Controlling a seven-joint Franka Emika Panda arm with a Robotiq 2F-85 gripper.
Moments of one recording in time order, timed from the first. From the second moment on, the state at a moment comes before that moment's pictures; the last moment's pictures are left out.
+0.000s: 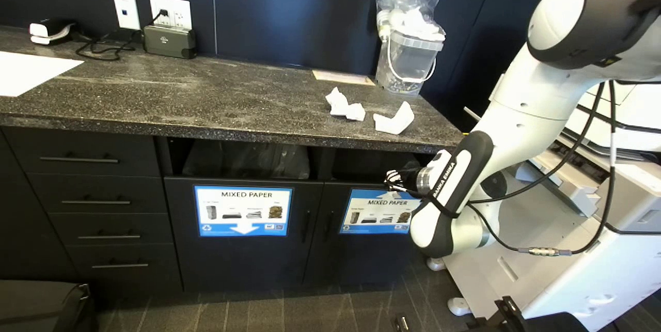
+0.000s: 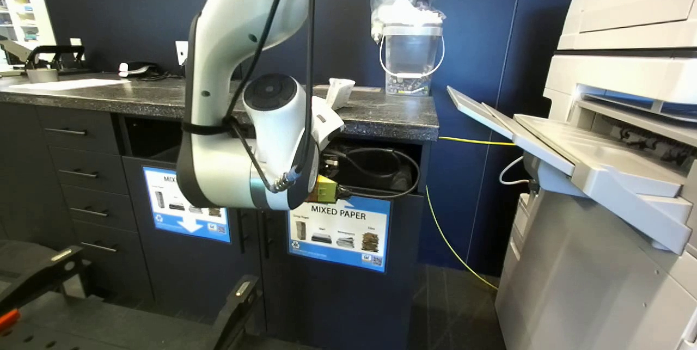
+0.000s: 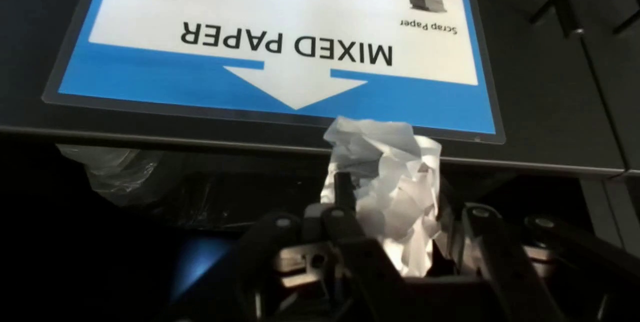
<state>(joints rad) -0.11 0.92 -0.05 -2.27 -0.29 4.05 0.00</state>
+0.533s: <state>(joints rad) -0.16 1.05 -0.04 -2.04 -0.35 4.11 0.00</state>
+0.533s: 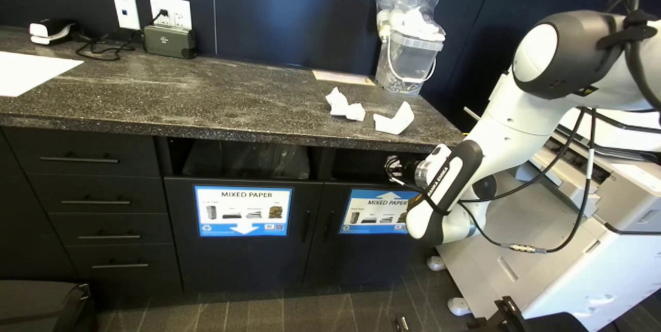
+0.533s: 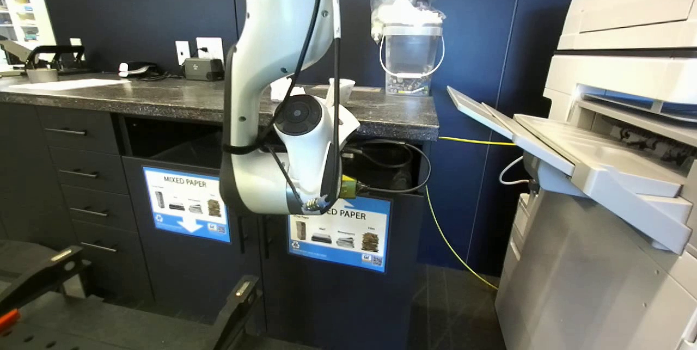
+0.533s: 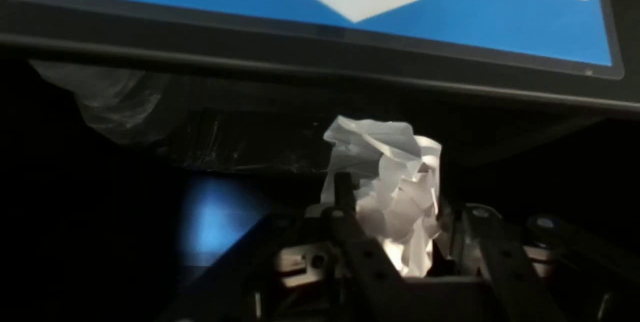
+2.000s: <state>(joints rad) -0.26 1.19 0.05 -1.72 -0.53 3.89 0.08</state>
